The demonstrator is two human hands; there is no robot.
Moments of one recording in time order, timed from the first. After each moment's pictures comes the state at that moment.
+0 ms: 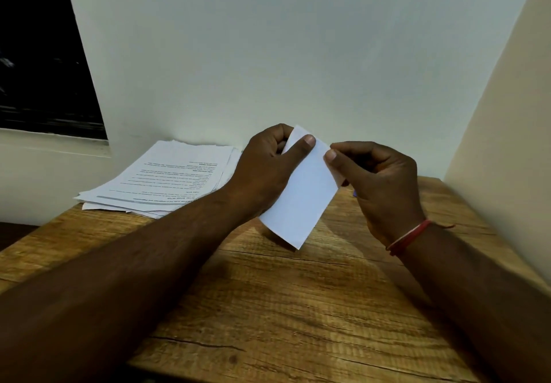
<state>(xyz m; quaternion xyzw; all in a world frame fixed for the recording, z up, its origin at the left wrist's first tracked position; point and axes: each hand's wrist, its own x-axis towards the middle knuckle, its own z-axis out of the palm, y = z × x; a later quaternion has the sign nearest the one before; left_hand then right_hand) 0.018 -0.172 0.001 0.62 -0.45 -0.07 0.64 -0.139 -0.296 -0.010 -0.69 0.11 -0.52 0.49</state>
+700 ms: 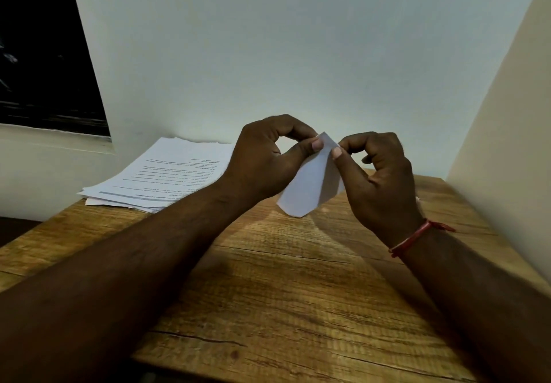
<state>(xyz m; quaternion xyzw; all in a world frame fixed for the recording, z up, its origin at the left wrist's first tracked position) 0.024 -0.162 0.010 0.60 -0.55 0.14 0.57 -0.137 -0.298 -0.011 -0.81 0.12 -0.54 0.17</state>
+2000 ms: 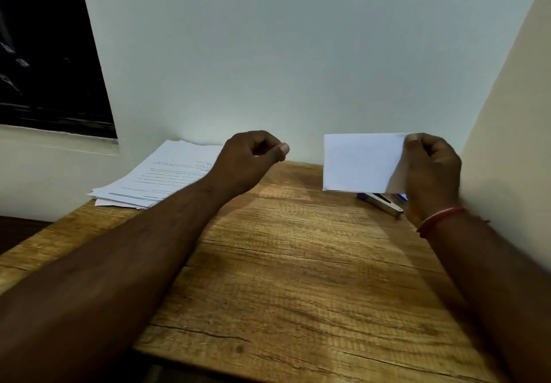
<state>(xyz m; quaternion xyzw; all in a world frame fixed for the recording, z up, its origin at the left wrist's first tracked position) 0.083 -0.160 -0.010 0.68 -0.49 0.01 0.55 -0.151 -0.364 0.007 -0.59 0.28 -0.61 0.45</state>
